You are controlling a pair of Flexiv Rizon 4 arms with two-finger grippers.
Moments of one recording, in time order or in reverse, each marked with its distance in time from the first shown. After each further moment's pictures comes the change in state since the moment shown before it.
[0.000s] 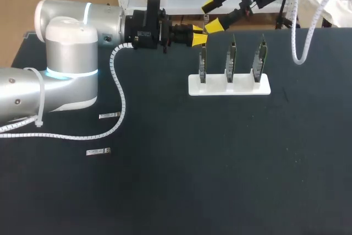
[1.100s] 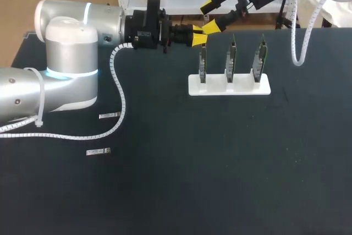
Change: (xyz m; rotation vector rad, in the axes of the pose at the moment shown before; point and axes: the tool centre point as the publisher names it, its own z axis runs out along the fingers) left arm 0.000 0.000 0.000 0.000 0.000 0.000; right arm 0.002 -0.002 0.005 0.035 0.028 0.015
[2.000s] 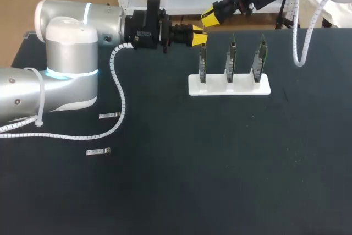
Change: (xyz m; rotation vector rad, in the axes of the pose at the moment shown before) left arm 0.000 0.000 0.000 0.000 0.000 0.000; right arm 0.001 0.000 -0.001 0.010 0.008 0.012
